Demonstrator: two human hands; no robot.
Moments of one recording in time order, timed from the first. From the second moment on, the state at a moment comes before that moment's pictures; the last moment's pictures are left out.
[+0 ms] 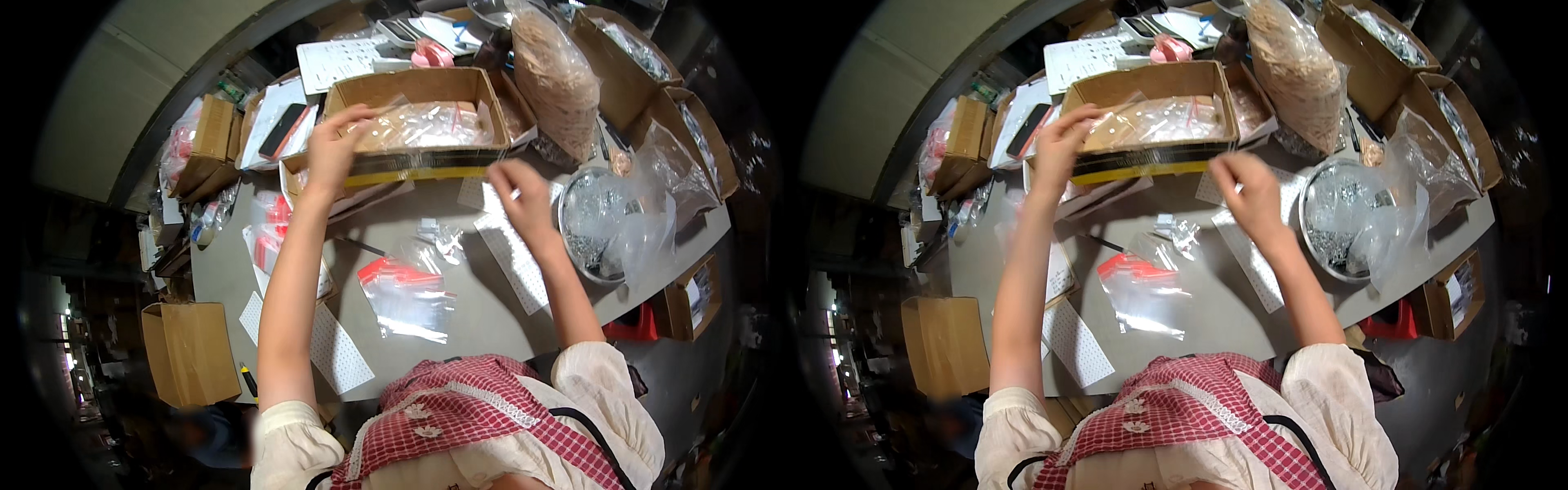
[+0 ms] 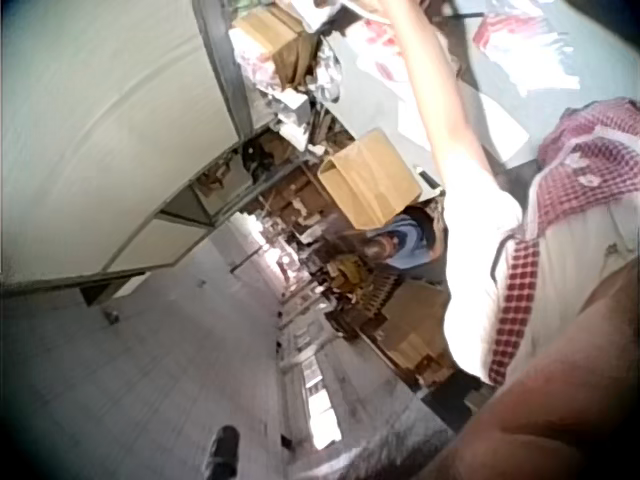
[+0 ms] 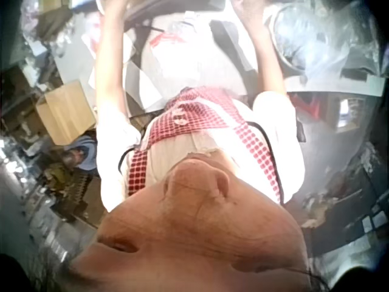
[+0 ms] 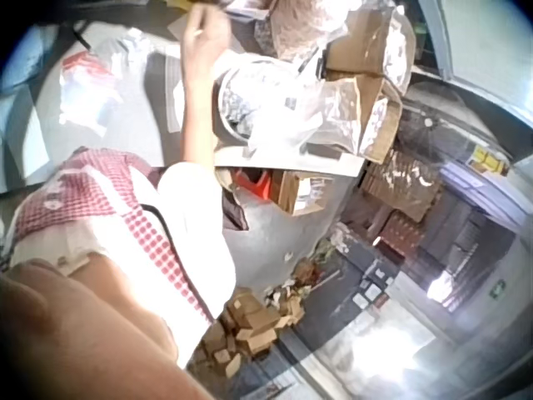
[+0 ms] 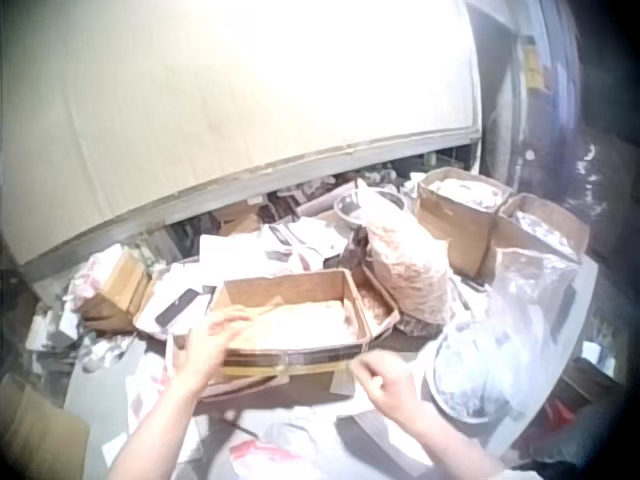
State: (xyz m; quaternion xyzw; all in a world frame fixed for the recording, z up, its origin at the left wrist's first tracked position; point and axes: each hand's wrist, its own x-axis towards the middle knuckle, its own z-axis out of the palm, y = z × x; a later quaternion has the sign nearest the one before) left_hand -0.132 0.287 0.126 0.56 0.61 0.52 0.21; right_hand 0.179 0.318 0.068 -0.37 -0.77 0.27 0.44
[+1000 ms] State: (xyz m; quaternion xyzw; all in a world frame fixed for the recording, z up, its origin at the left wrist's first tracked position) left_hand -0.038 0.131 0.032 0.47 0.61 0.55 0.34; right_hand 0.162 0.265 0.023 -0.26 -0.80 0.39 0.38
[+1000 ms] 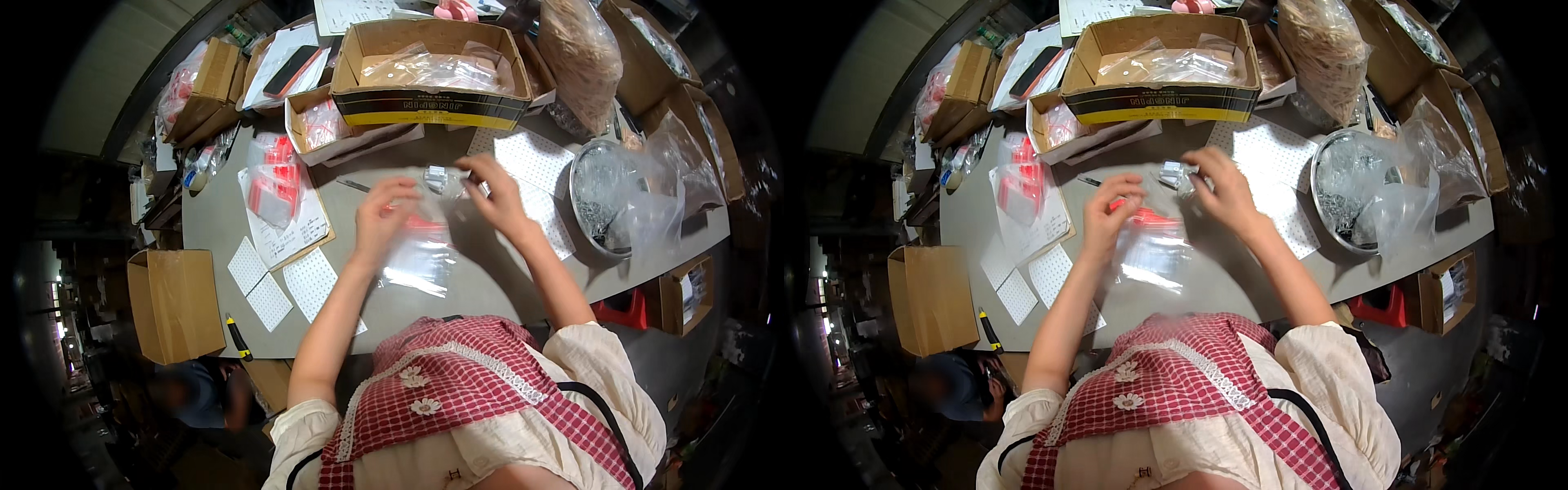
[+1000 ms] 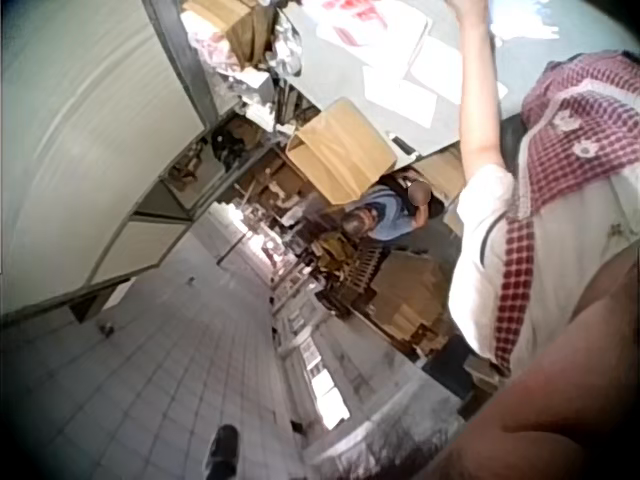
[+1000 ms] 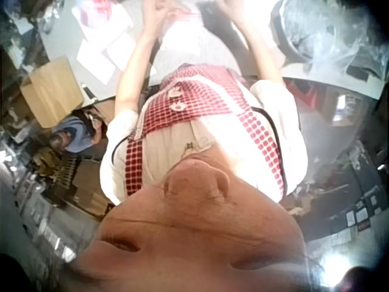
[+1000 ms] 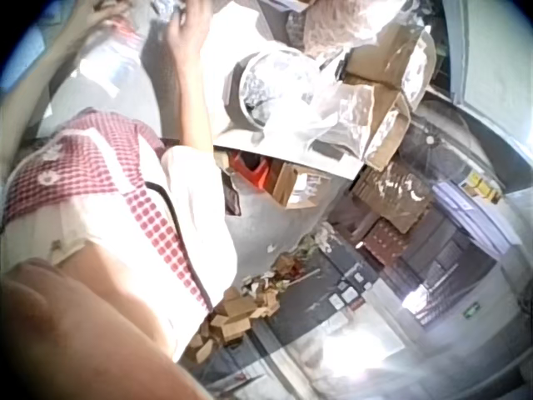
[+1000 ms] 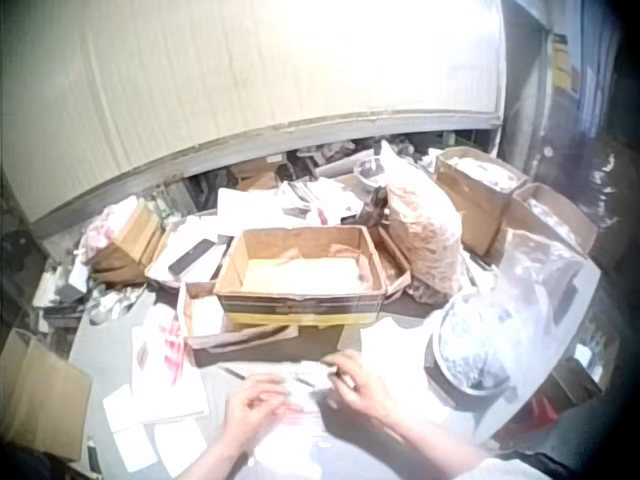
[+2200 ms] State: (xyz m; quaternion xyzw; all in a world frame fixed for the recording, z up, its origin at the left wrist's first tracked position) left_hand -0.095 -0.134 -0.057 0.27 0.92 0.27 0.03; right_hand 0.128 0.142 -0.029 -0.16 -0.90 0.24 0.31
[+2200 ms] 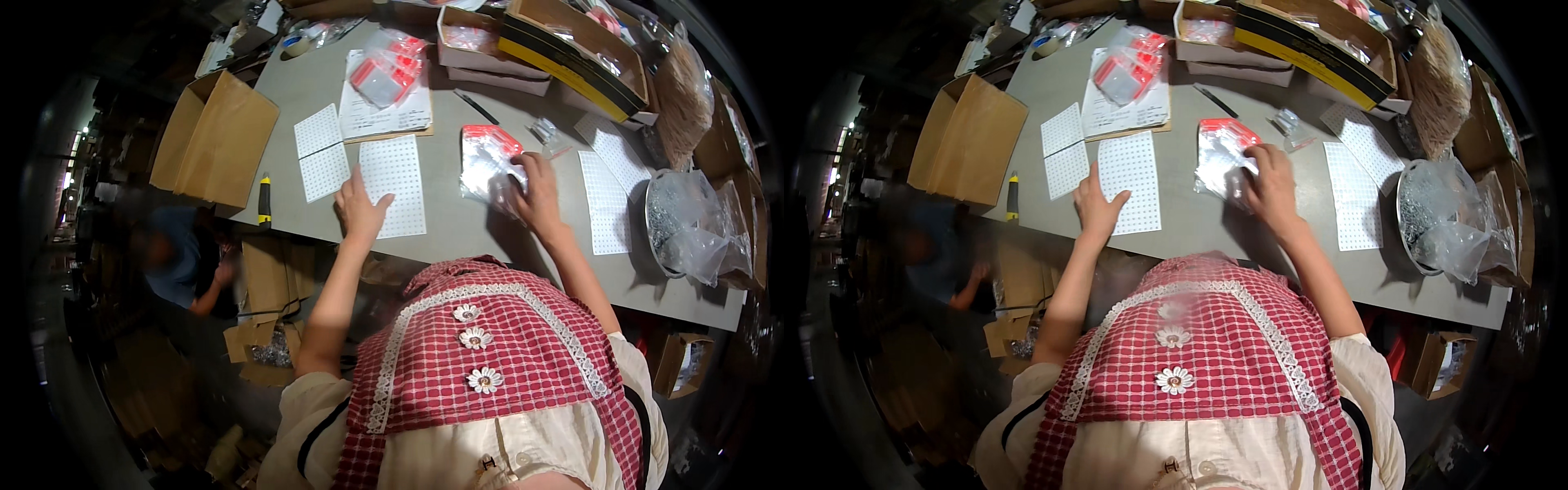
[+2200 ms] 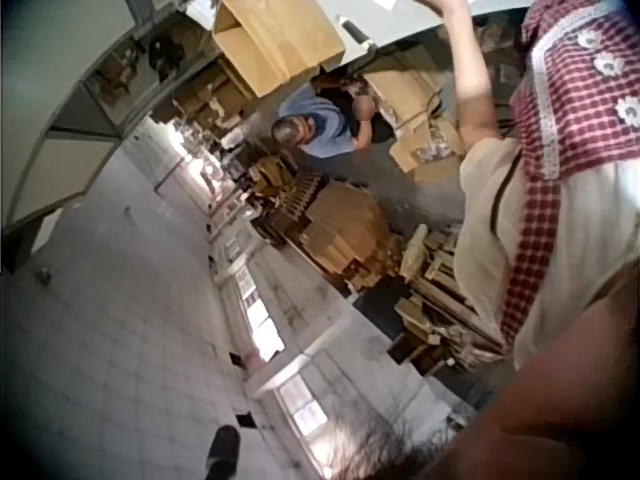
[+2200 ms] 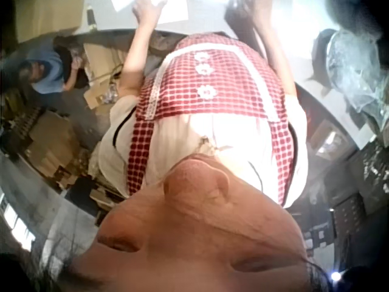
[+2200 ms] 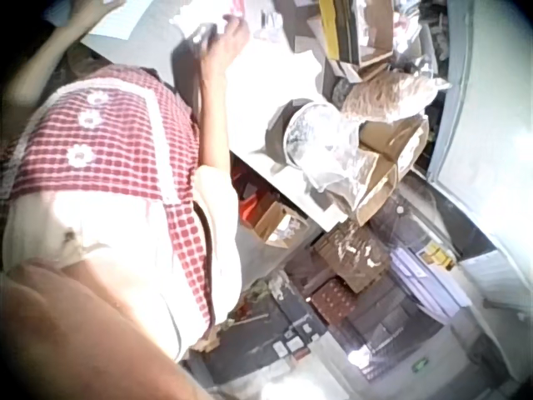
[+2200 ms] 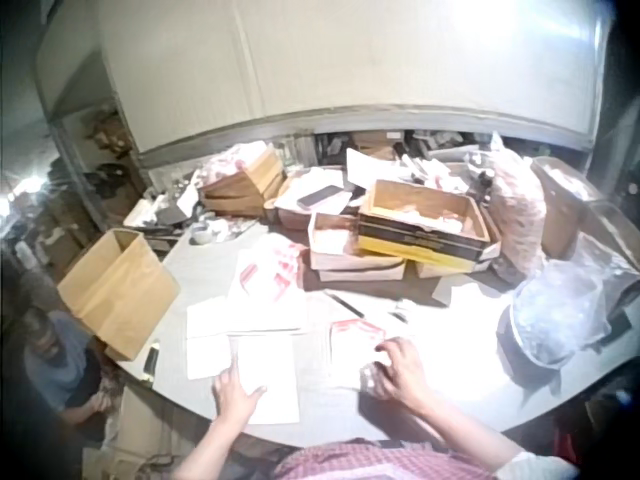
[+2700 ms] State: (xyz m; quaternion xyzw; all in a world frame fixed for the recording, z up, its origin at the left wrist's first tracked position) left_hand -0.116 -0.182 -0.030 0.51 0.81 0.29 0.07; right_hand -0.062 0.064 -0.073 -0.26 -0.62 0.72 0.17
